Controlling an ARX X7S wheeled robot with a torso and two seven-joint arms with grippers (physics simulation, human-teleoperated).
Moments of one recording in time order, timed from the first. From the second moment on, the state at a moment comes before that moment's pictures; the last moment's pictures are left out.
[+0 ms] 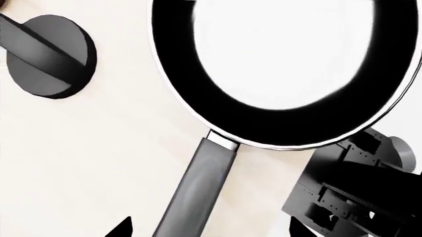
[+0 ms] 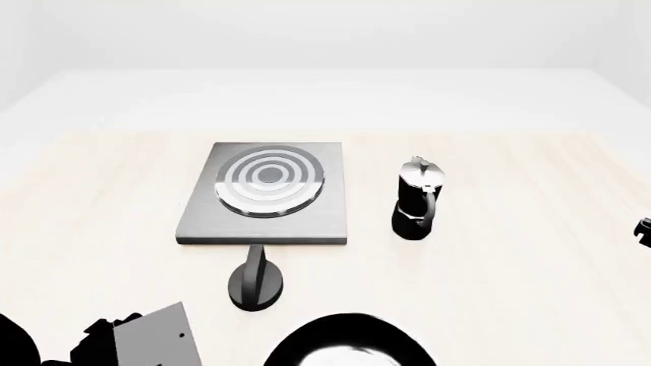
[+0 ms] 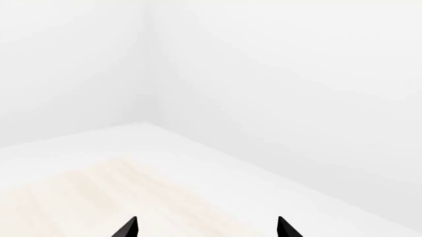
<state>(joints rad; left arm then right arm) -1.48 -1.13 1.22 0.66 -1.99 -1.38 -0.34 0.37 0.39 0.46 -0.49 0.09 0.95 0.38</state>
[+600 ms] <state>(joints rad) -1.40 -1.12 1.24 0.63 -1.84 -1.36 -0.25 0.37 0.39 0.45 -0.49 0.09 0.95 0.39</state>
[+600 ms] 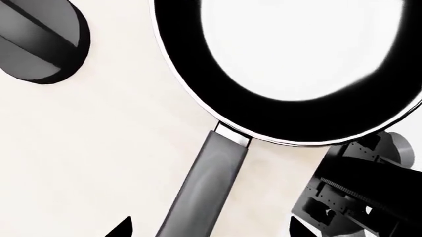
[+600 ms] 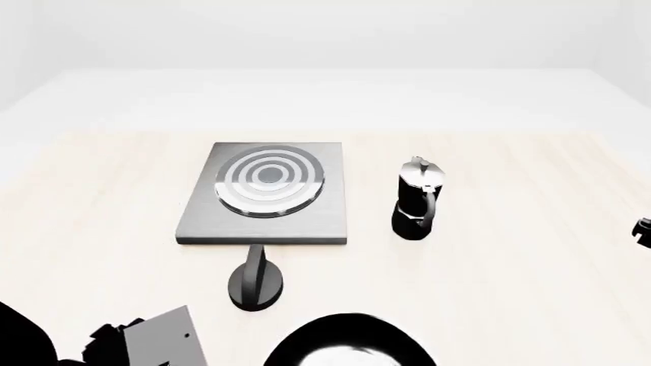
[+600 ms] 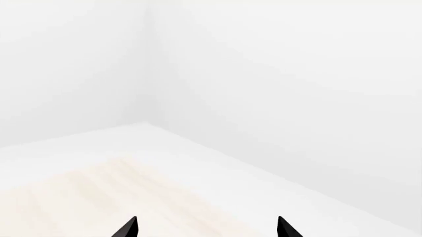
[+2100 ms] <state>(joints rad) -1.19 -1.01 1.39 0.45 -1.37 -1.22 0.11 0.37 0.40 0.44 -0.50 0.10 0.95 0.40</state>
